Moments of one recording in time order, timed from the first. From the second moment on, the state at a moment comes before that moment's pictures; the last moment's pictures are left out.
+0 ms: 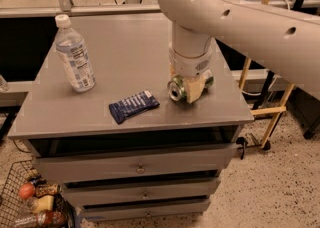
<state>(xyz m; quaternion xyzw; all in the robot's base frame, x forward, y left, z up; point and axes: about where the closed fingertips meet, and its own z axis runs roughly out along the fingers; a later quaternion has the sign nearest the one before) 0.562 -0.077 0.834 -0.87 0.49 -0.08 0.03</state>
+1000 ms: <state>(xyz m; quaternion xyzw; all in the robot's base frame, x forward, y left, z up) 0.562 -0.077 0.834 -0.87 0.49 -0.08 0.03</state>
